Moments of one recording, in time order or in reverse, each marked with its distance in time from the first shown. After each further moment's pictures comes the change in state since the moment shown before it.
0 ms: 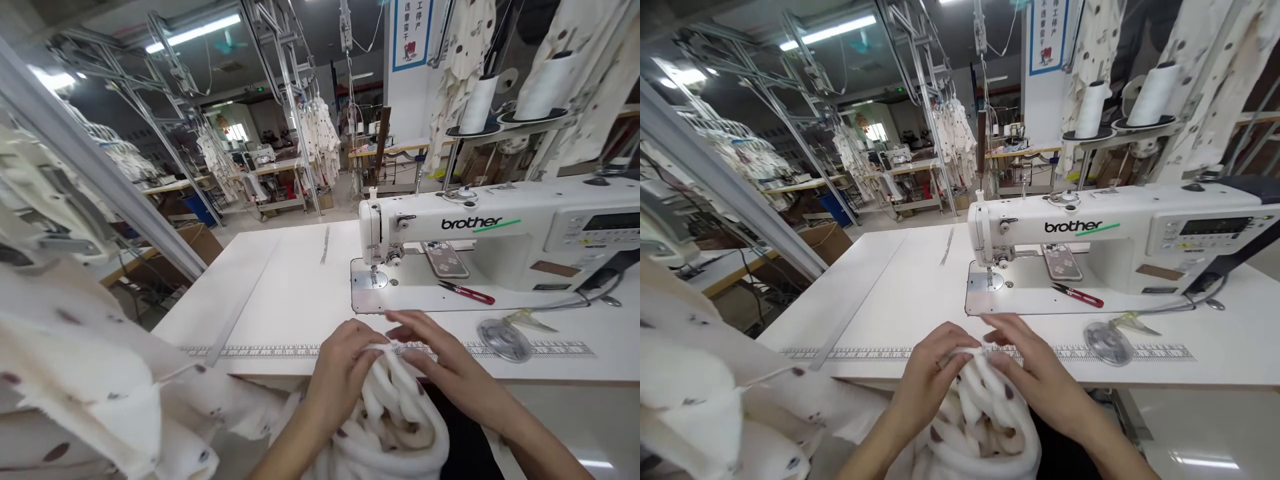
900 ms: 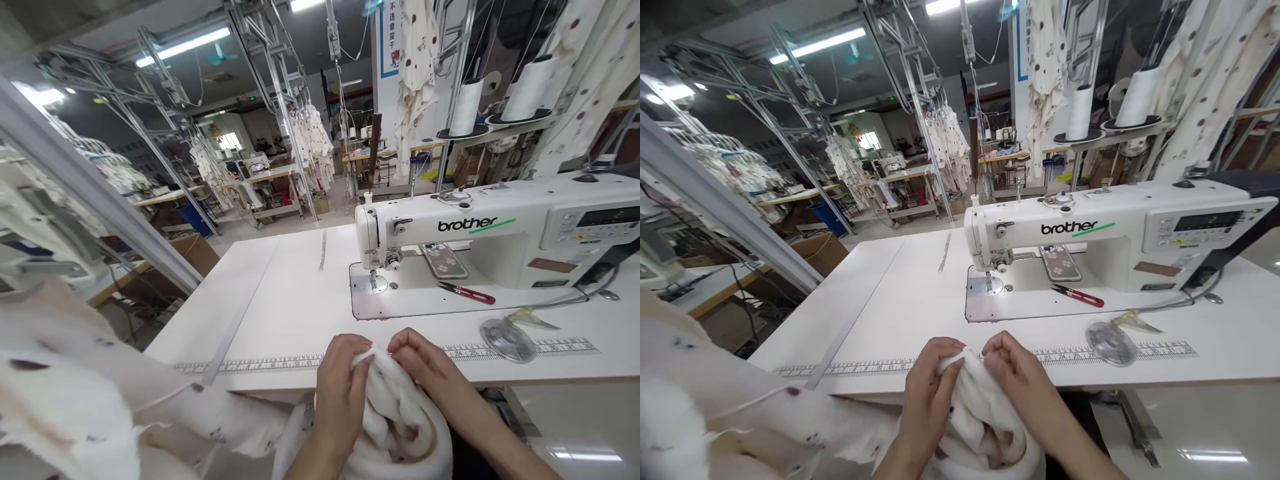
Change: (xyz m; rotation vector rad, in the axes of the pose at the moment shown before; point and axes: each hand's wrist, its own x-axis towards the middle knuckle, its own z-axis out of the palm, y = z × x) left_hand -0.011 -0.023 0.020 0.014 0.310 0.150; right_hand 0.007 0.002 0.035 0.366 0.101 0.302
